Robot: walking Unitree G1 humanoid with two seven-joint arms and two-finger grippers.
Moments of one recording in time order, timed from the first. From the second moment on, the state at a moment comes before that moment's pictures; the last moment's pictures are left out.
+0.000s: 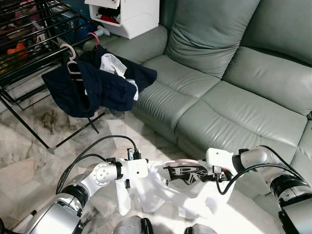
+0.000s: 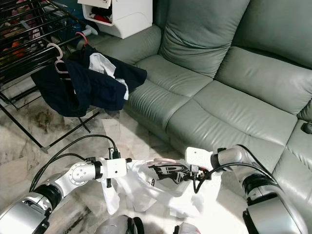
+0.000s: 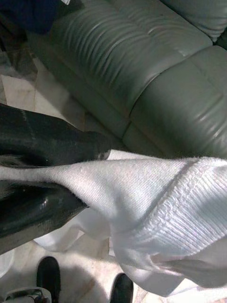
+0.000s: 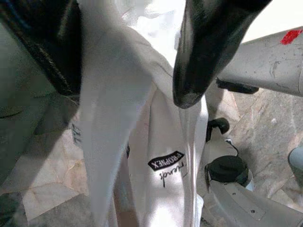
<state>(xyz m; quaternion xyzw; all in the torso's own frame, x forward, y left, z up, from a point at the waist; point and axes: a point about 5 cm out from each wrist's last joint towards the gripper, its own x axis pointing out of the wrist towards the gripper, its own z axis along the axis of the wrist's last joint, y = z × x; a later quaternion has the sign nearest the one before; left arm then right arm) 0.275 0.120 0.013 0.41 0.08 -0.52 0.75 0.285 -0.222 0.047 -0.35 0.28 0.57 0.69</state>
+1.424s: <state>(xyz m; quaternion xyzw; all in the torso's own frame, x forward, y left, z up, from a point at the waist) 0.282 0.121 0.017 0.38 0.08 -0.49 0.78 0.285 -0.220 0.035 -0.38 0.26 0.51 0.73</state>
